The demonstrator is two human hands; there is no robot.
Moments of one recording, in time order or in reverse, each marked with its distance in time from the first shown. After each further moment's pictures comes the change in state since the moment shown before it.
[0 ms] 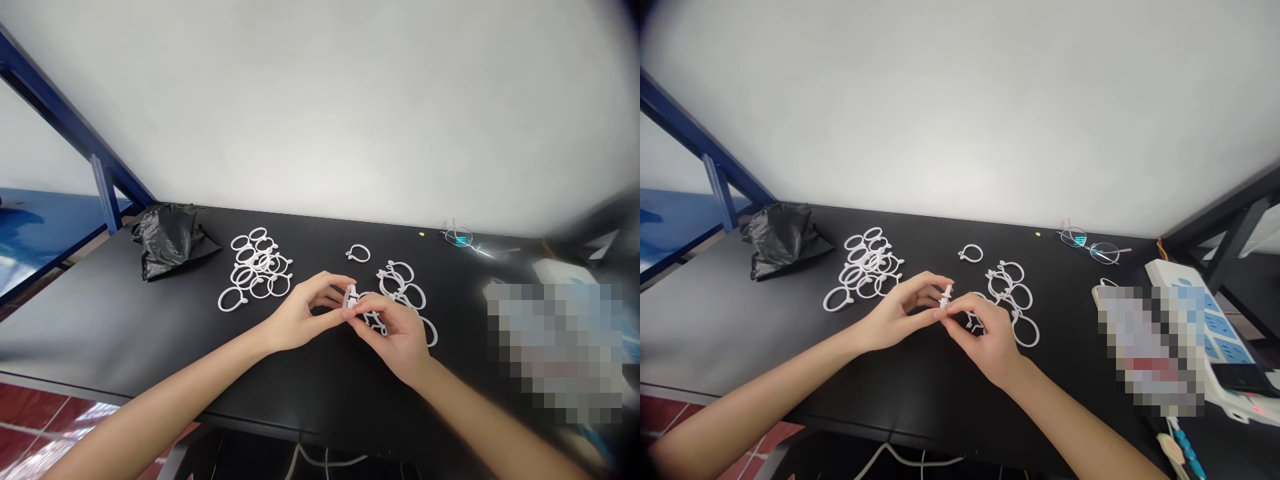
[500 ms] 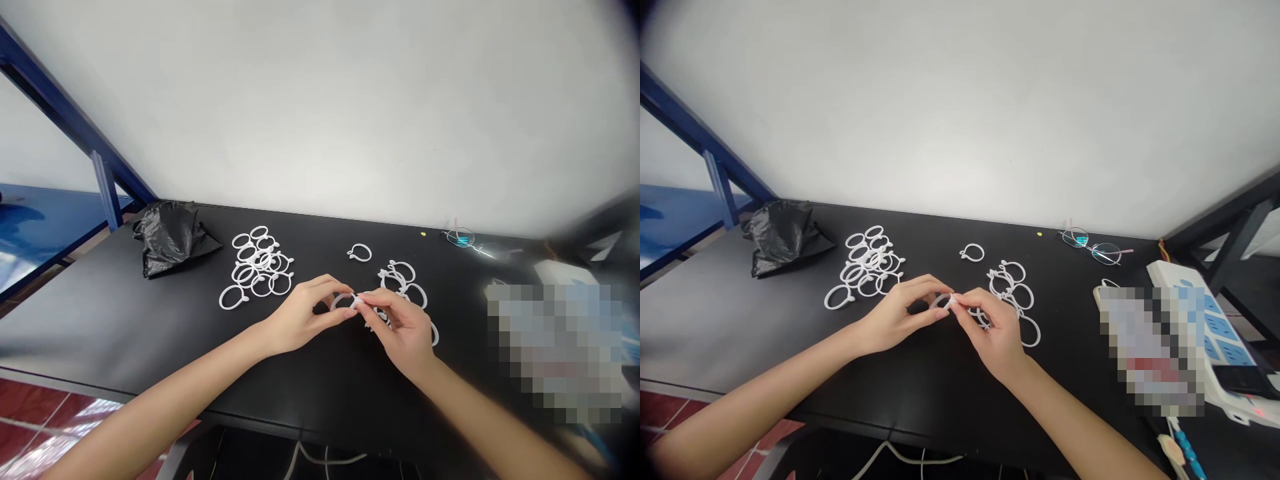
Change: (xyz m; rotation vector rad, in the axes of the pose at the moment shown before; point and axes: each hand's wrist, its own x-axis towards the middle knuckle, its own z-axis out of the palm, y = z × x) left_hand -0.001 0.001 -0.006 0.431 0.021 0.079; right_hand -0.003 0.008 -0.005 -0.036 0.053 0.077
